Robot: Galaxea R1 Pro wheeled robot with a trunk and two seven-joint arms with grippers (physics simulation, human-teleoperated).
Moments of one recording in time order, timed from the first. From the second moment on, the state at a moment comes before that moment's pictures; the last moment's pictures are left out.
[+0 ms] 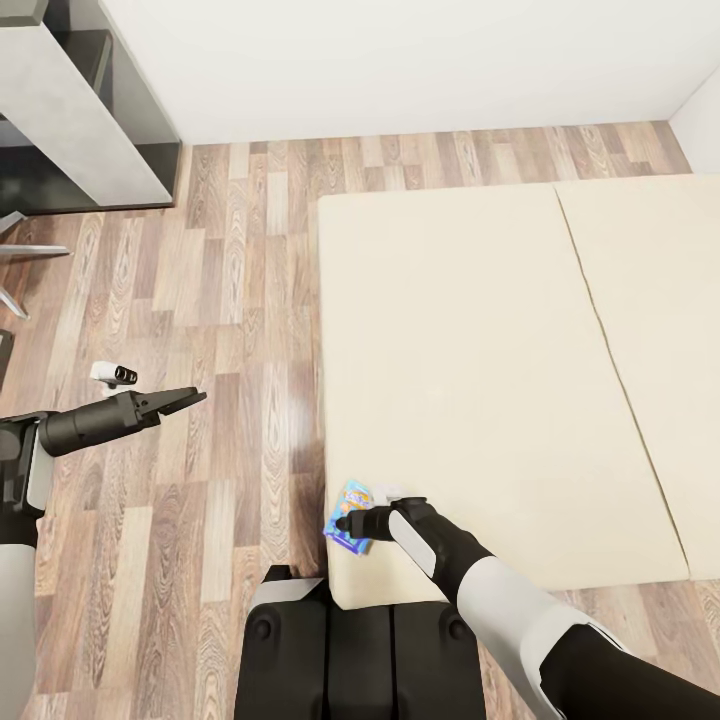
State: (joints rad) left arm -0.83 0.32 0.38 -1.16 0.07 0.98 -1.57; right arm -0.87 0.17 0.59 -0.48 -0.67 0.51 -0.04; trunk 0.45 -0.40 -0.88
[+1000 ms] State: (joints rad) left arm -0.83 0.33 0.38 -1.16 0.07 0.98 -1.57; right arm -0.87 0.17 0.59 -0.48 -0.67 0.47 -0.04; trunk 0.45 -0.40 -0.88
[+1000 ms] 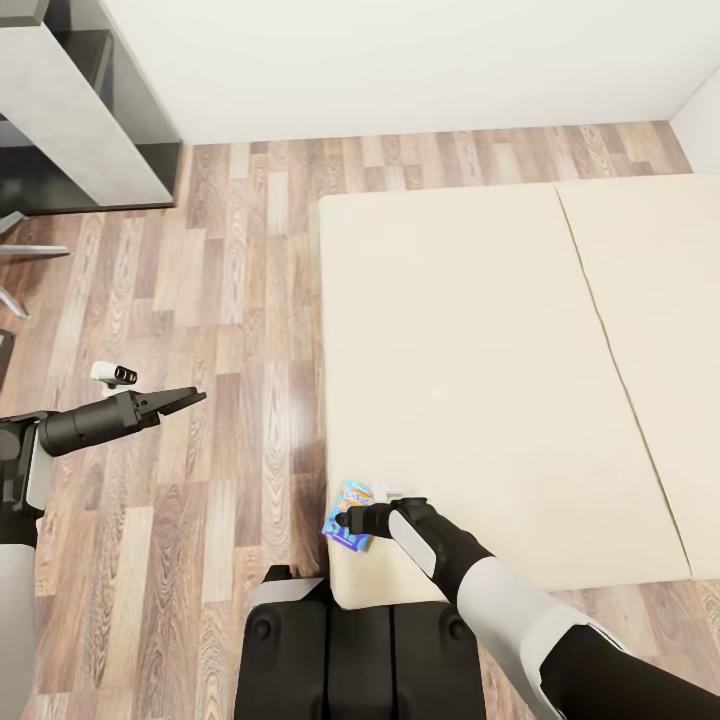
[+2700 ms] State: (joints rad) left arm -0.83 0.33 0.38 -1.16 0.07 0.98 -1.57; right arm -0.87 0.17 0.58 -0.48 -0.67 0.47 -0.04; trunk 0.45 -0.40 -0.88
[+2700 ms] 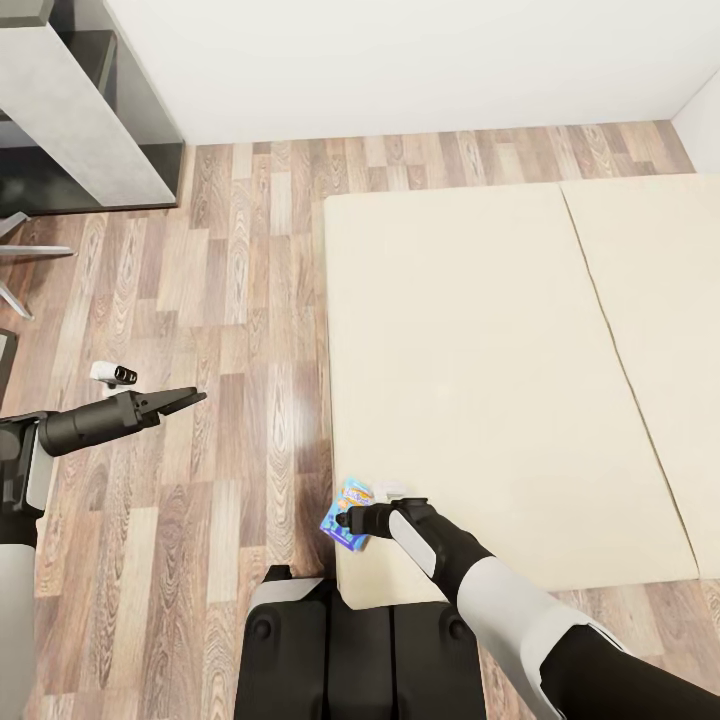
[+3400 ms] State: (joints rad) left arm -0.83 0.33 0.38 -1.16 0.07 0.98 -1.57; right arm -0.87 0.17 0.58 -0.48 -0.68 0.48 -0.04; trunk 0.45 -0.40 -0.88
